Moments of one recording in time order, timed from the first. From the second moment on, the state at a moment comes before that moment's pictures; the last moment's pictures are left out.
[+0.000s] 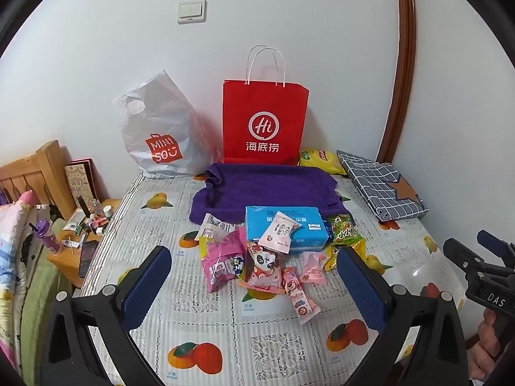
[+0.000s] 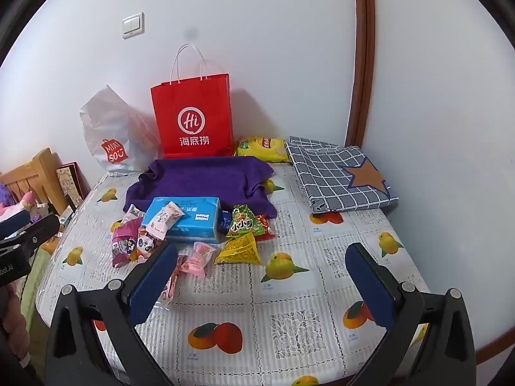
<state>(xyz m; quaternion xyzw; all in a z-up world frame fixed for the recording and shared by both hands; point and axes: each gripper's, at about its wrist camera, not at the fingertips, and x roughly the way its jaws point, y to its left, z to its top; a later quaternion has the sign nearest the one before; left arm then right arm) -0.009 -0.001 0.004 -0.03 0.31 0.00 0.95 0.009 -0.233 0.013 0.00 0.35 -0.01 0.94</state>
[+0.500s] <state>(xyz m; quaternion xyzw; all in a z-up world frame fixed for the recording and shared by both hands) -0.009 -0.002 0.004 -0.03 0.31 0.00 0.95 0.006 -0.235 0.017 0.01 0.34 -0.01 0.94</state>
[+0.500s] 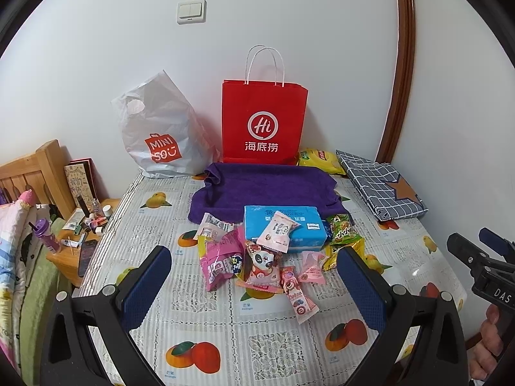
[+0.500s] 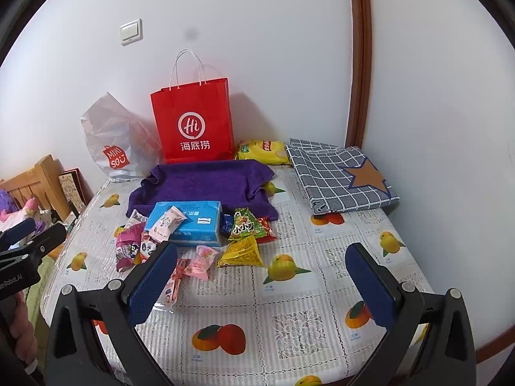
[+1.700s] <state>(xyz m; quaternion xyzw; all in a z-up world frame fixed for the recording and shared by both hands) -0.010 -0.001 0.012 -0.02 0.30 0.00 0.95 0.000 -0.226 0.019 0.01 0.34 0.00 0.94</state>
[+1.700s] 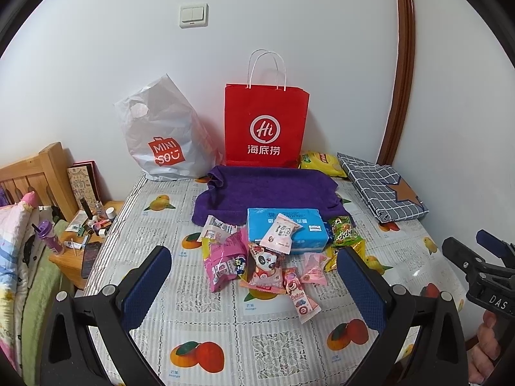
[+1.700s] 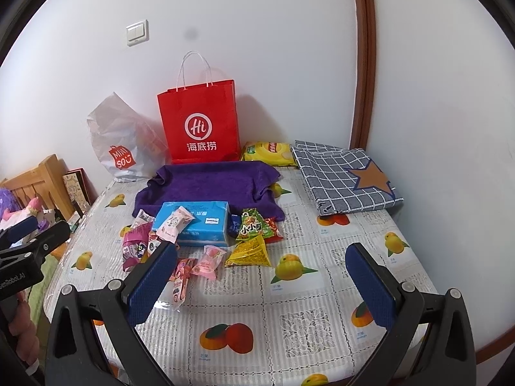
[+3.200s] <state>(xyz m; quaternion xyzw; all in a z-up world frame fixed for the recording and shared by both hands) 0.035 0.022 -0.010 -0.04 0.33 0.03 0.94 0.048 -0.223 0.004 0.00 0.35 0.00 0.94</state>
